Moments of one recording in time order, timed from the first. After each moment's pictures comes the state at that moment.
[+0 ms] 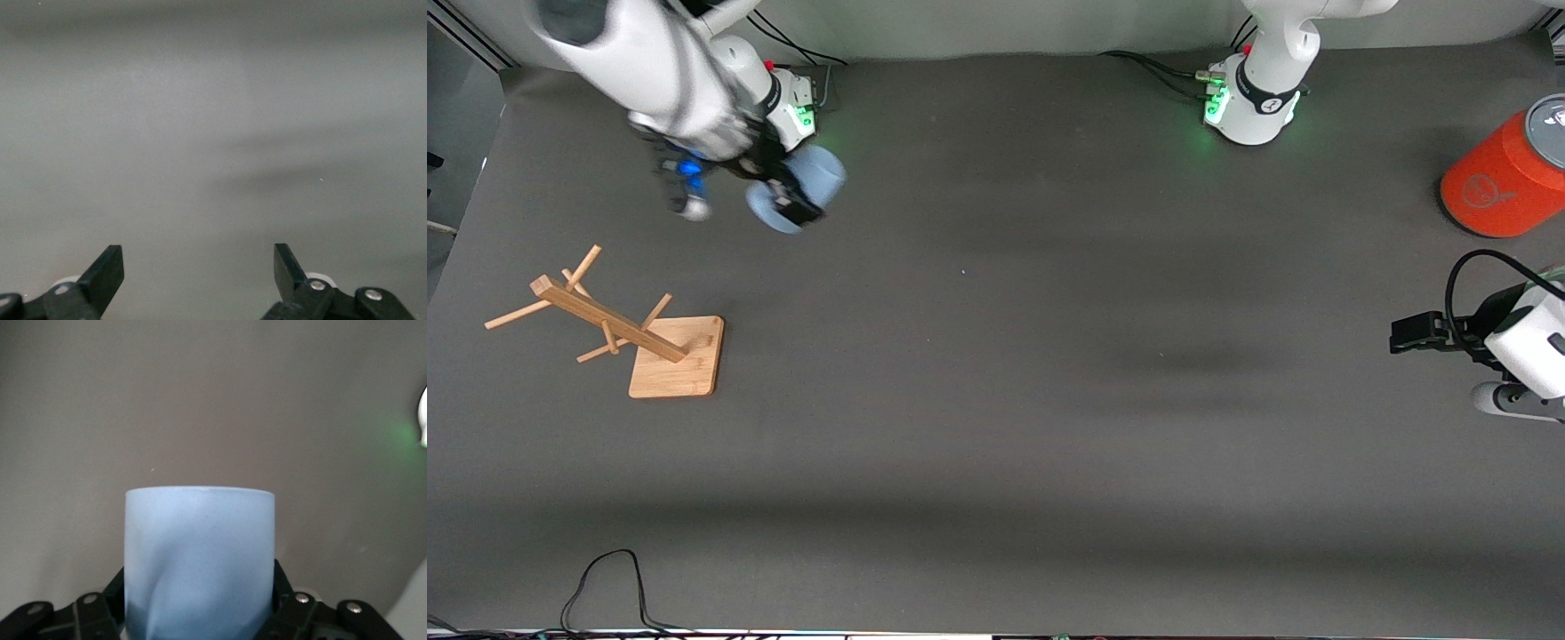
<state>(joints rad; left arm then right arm) -0.07 0.38 0.06 -1.22 -0.02 1.51 0.12 0.71 -0.03 -0.16 -1.83 0.16 1.73 1.73</state>
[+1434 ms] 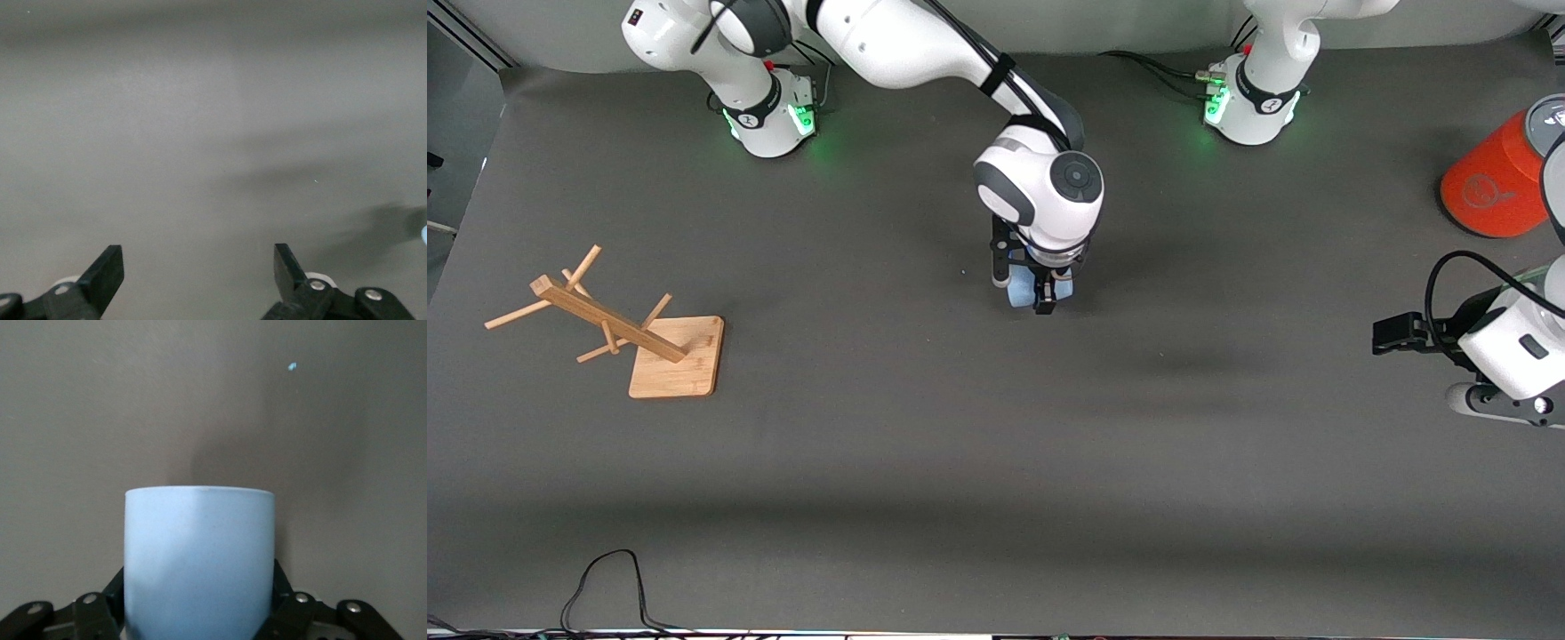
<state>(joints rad) -0.09 0.40 0.06 -1.21 -0.03 1.52 0.12 1.07 0.91 -0.16 -1.22 0.04 2.01 2.53</state>
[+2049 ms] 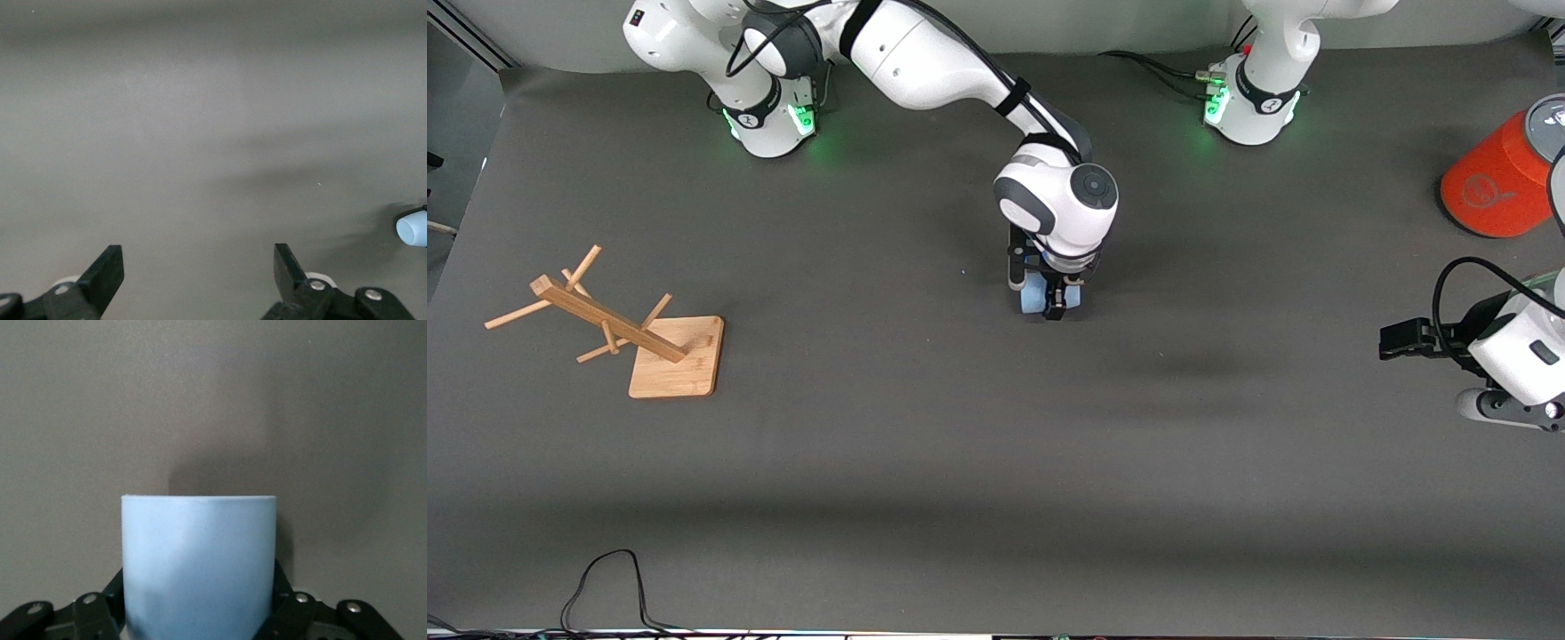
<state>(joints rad) -0.08 0.40 0.06 -1.21 -0.03 1.52 0.12 1.09 1.01 -0.16 -1.15 -0.01 2.05 2.62</state>
